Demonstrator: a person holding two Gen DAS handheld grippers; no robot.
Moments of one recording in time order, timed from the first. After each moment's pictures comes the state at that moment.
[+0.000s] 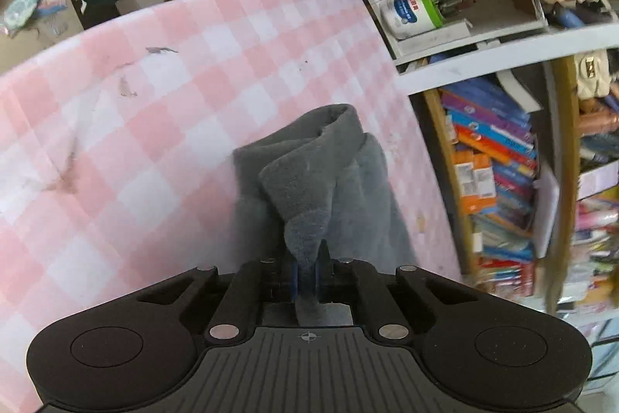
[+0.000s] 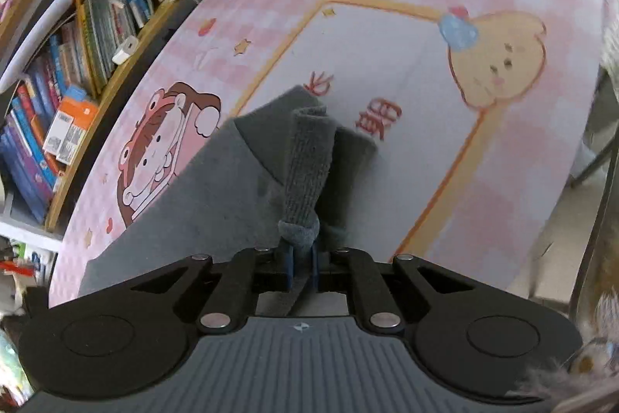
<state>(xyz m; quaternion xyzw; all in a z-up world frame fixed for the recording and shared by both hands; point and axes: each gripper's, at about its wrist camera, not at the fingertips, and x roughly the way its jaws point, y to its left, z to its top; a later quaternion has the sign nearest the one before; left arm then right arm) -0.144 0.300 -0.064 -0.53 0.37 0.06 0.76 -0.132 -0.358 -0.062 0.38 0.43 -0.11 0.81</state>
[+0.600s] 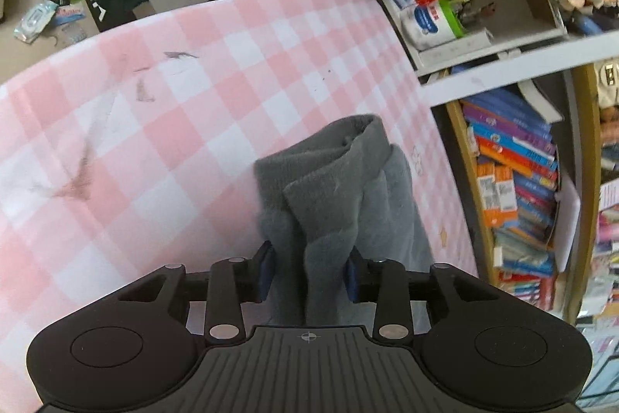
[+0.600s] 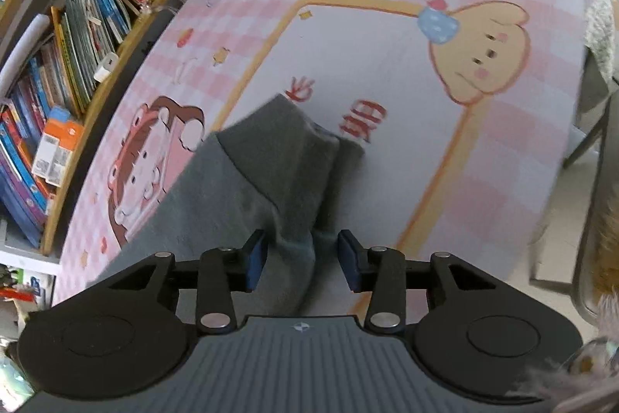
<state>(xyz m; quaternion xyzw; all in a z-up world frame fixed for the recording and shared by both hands) -0.141 0.303 -0.077 -0.54 0.36 0.10 0.76 -0.121 -0.365 -0.064 0.41 0.43 -0.14 0.79</state>
